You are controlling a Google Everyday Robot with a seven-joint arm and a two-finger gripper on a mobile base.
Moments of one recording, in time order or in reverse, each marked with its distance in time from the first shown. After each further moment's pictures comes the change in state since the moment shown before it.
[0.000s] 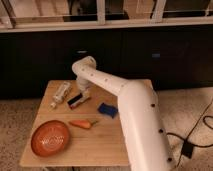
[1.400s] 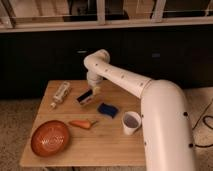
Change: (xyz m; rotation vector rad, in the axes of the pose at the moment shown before) arm 0.043 0.041 -0.067 0.055 0.024 0.034
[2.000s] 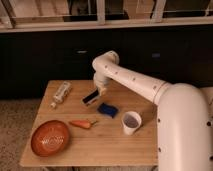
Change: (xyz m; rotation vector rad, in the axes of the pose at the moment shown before) arm 0.020 0.030 -0.021 0.037 0.004 -0.004
